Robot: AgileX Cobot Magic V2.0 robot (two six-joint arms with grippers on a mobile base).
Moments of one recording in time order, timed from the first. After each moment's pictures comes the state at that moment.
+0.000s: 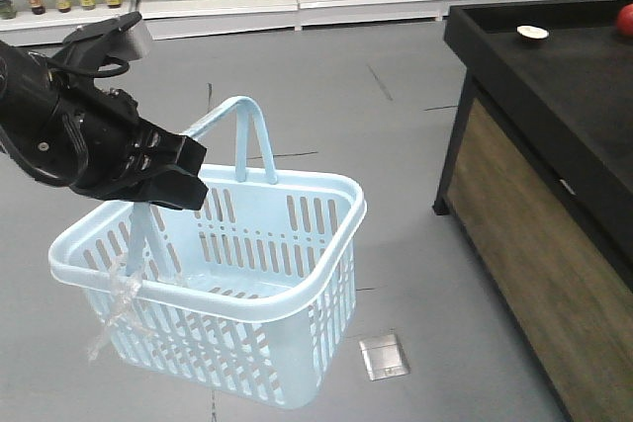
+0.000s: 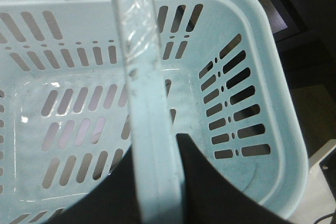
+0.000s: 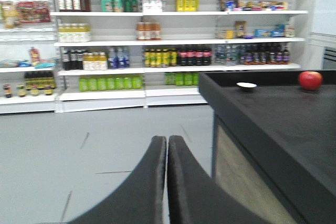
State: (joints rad) left arm -0.36 1.43 -1.39 -0.47 1.16 0.11; right arm 0.03 -0.01 0.03 -0.10 0.02 0.10
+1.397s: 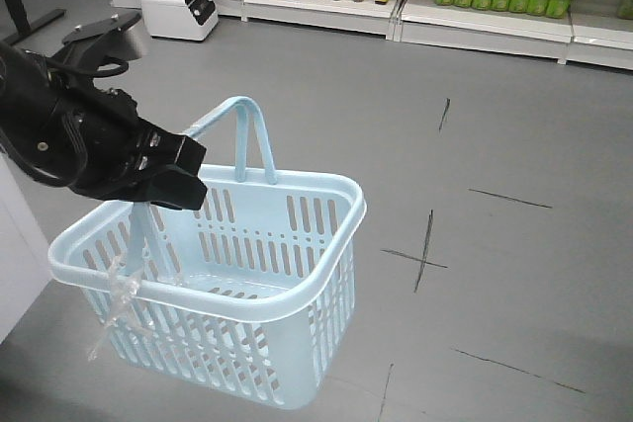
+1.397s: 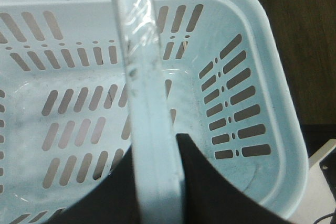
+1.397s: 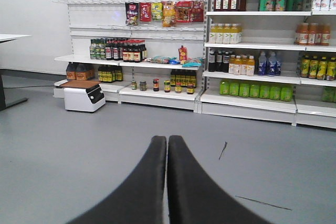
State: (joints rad) left arm -0.36 1.43 -1.39 -0.47 1.16 0.11; right arm 0.03 -0.01 0.03 -0.10 0.02 0.10
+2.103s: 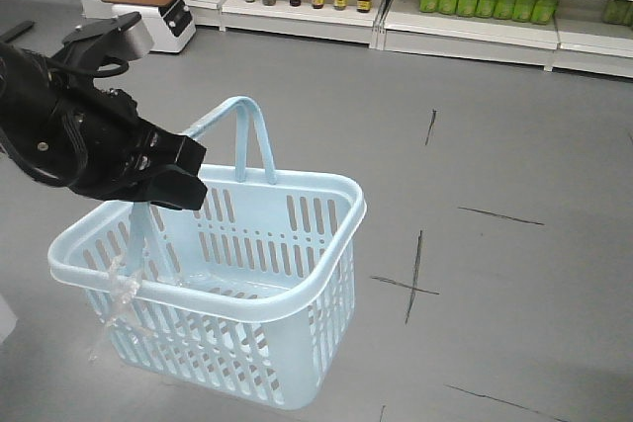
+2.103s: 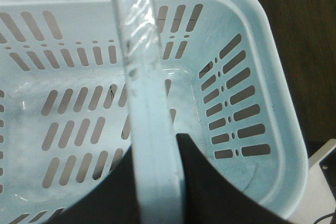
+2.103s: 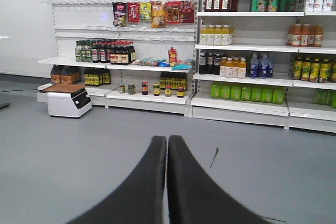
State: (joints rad) left arm -0.36 1.43 -1.39 -0.47 1.16 0.11; right arm 0.03 -0.01 0.03 -0.10 0.02 0.10
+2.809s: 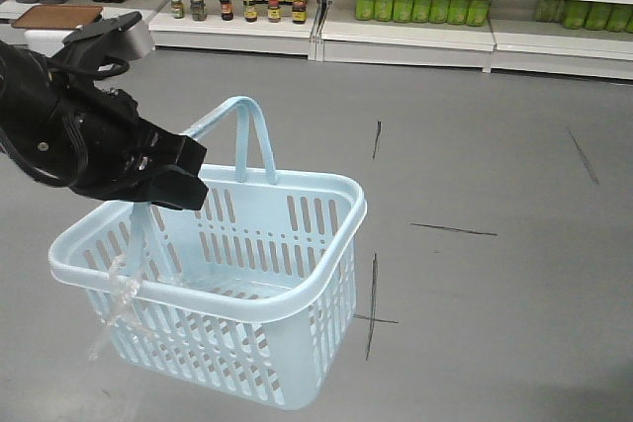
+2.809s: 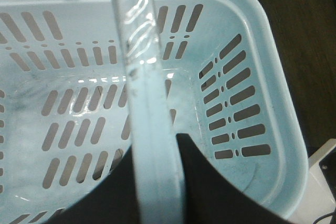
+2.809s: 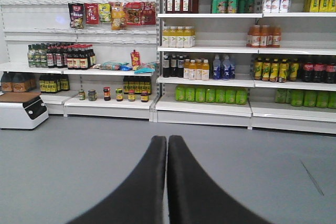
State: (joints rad) left arm -0.36 1.43 -1.39 -0.47 1.16 0.11; right arm 0.03 -0.01 0.03 -0.10 0.02 0.10
